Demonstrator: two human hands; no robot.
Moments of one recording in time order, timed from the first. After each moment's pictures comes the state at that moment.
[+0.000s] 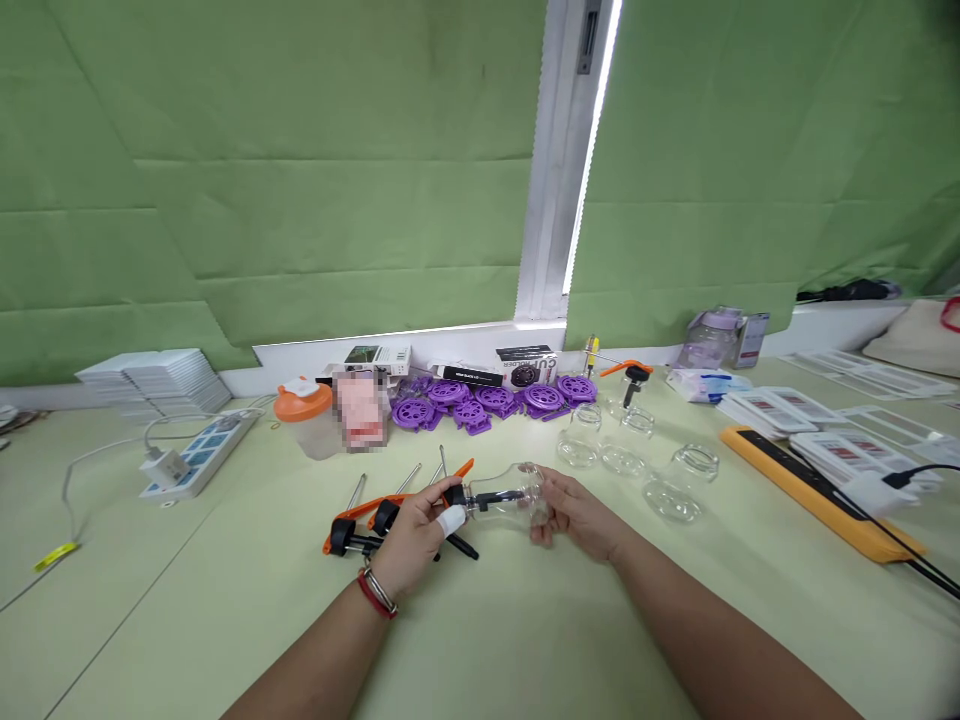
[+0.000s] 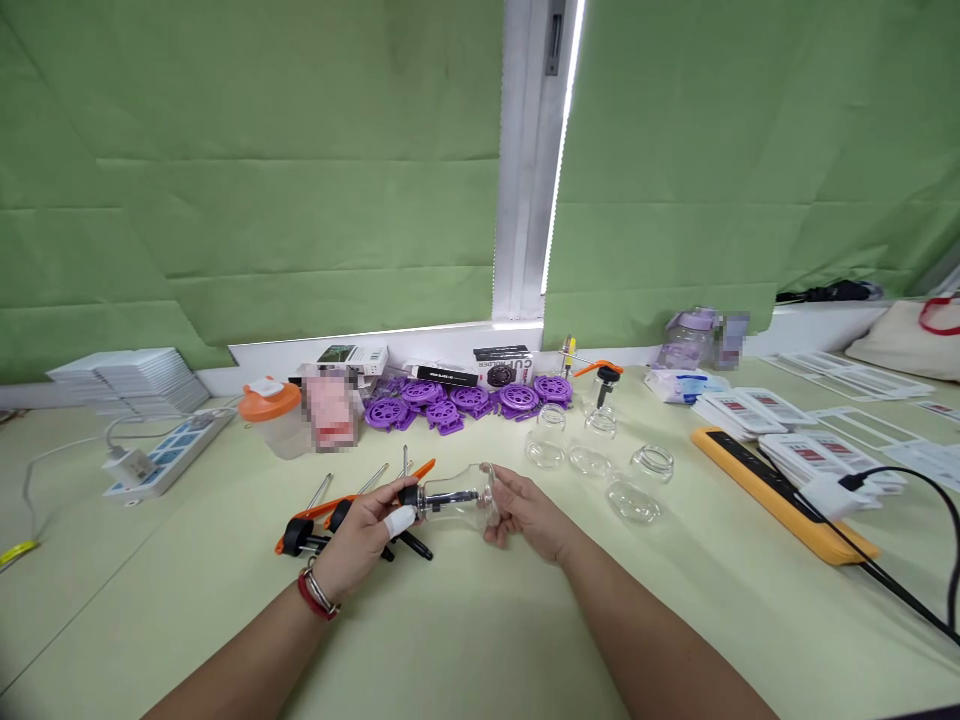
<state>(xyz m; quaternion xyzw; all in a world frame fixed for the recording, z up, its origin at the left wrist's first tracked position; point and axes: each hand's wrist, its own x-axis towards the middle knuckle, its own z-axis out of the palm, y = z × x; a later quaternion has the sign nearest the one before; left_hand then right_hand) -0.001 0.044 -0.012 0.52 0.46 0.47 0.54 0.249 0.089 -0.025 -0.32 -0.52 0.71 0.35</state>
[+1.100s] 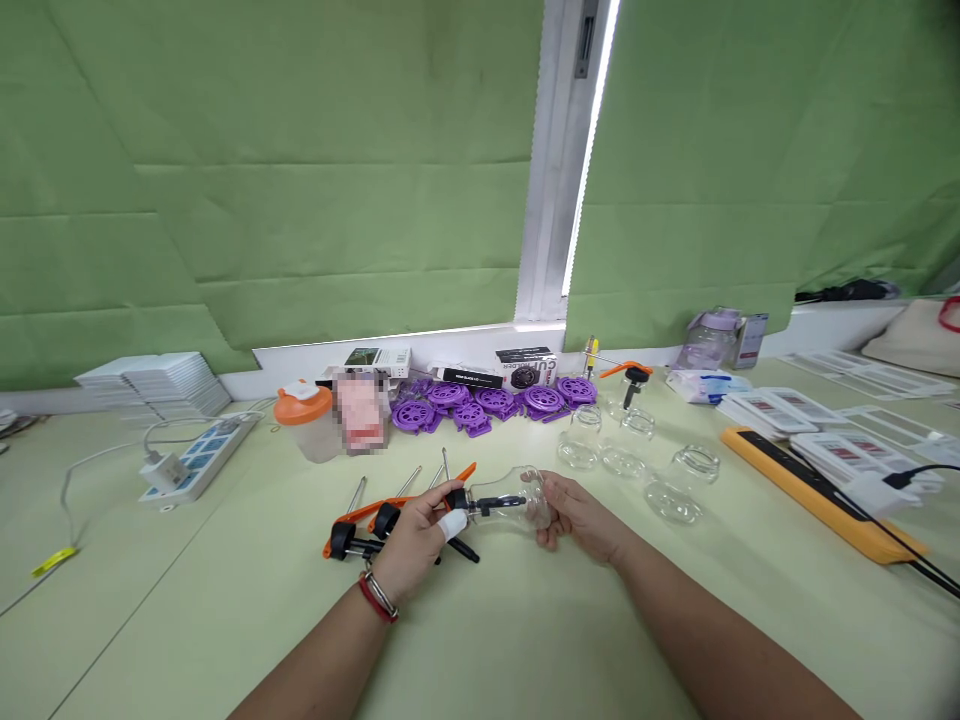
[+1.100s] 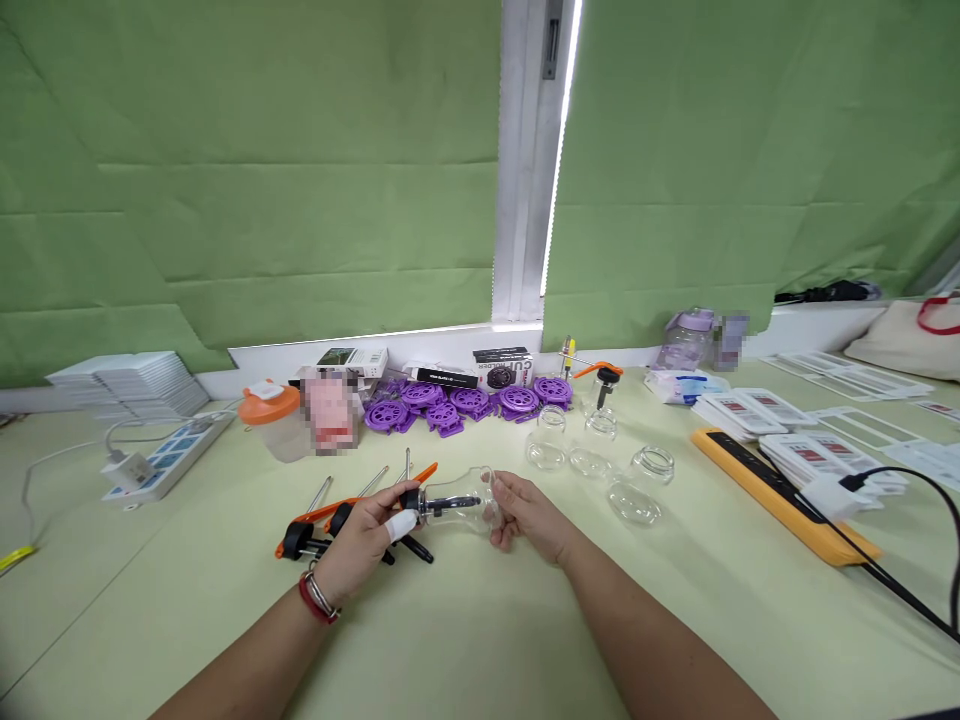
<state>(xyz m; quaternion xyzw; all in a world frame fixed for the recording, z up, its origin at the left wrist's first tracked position) -0.002 0.043 -0.011 0.52 0.46 0.47 0.55 0.250 0.089 -0.027 -0.34 -0.53 0.70 0.34</state>
